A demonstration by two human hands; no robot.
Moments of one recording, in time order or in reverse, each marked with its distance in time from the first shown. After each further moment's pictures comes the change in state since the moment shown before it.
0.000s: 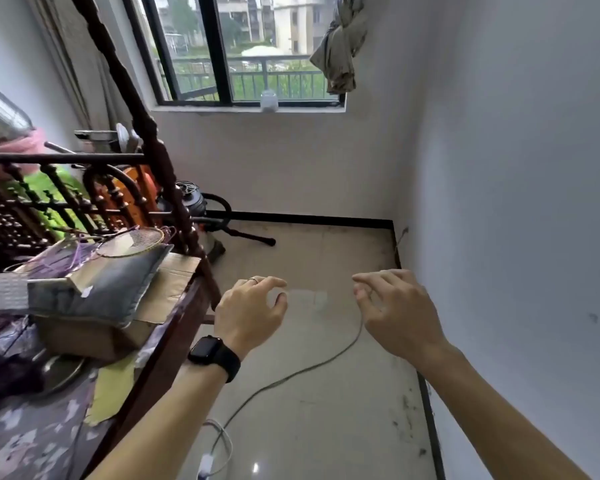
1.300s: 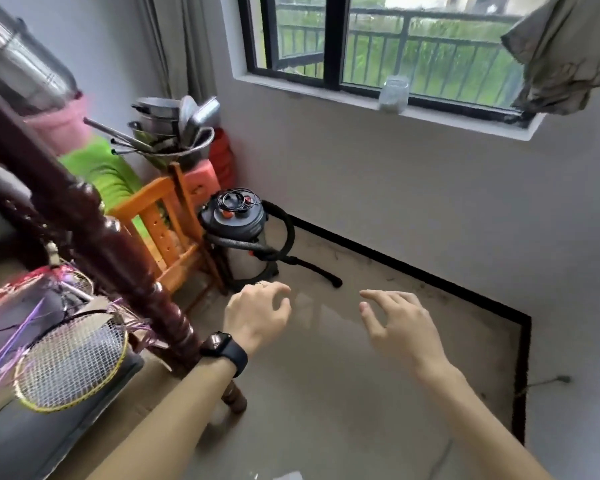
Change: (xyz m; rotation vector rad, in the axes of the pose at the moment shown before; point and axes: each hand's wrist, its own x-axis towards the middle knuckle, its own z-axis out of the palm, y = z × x) left_hand 0.601 -0.222 0.175 0.080 -0.035 -0.446; right_hand 0.678 0.083 0.321 0.120 -0.407 -0.109
